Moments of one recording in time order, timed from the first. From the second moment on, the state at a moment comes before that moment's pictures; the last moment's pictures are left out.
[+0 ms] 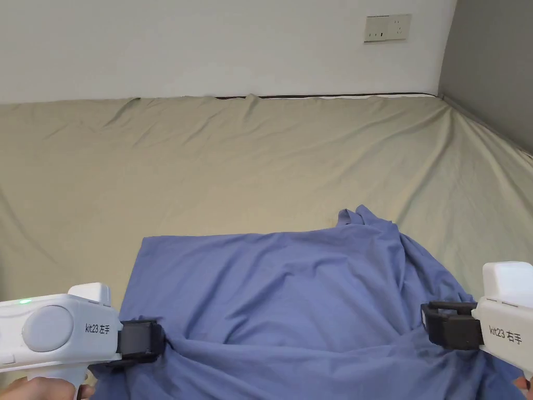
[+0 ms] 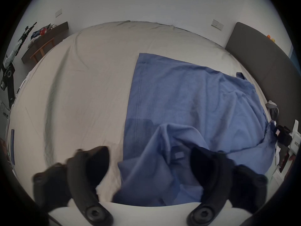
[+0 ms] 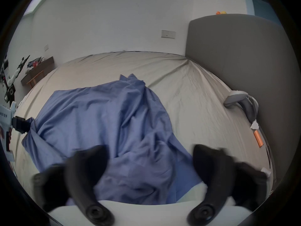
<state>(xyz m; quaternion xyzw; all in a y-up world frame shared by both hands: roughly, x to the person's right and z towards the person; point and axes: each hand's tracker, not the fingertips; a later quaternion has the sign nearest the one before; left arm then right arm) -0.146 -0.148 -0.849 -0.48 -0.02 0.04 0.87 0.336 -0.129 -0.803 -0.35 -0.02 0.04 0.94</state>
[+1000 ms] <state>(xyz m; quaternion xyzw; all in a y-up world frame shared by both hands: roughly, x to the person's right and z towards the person) -0.188 -0.162 -0.764 -0.45 -0.06 0.25 0.85 0.283 -0.110 -0.627 -0.28 0.06 -0.08 0.95</state>
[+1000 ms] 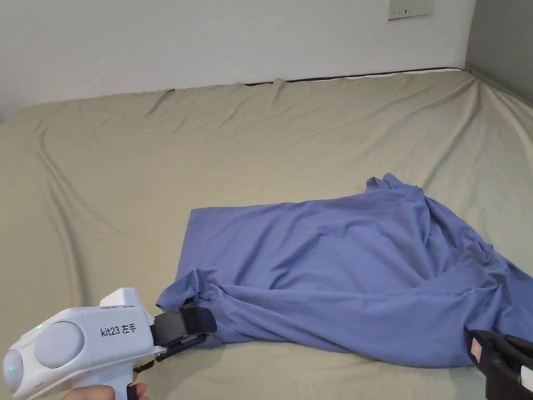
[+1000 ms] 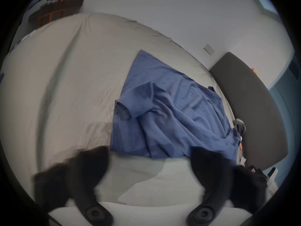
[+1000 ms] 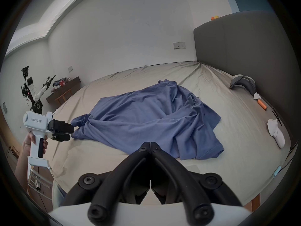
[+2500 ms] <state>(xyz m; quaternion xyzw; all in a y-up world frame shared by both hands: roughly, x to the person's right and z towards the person) -0.119 -0.147 -0.804 -0.50 -0.09 0.00 0.86 0.341 -0.165 -0.740 -0.42 0.00 -0.02 0.91</state>
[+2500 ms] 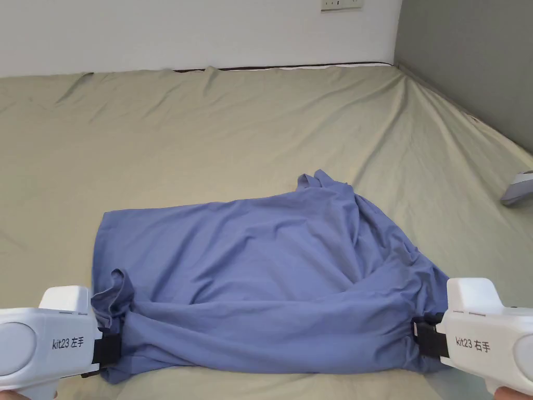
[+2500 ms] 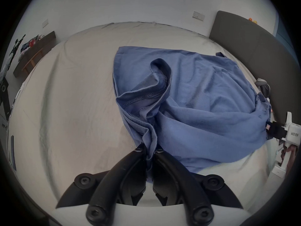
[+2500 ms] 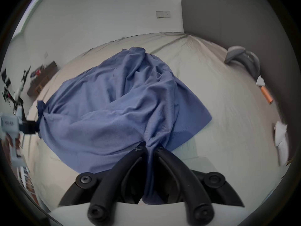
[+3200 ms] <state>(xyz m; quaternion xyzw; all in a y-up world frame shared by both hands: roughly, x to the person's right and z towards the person) -0.190 -0.108 -0.649 -0.45 -0.15 0.15 0.87 0.347 -0.105 -0.572 -0.36 -0.02 -0.13 0.92</state>
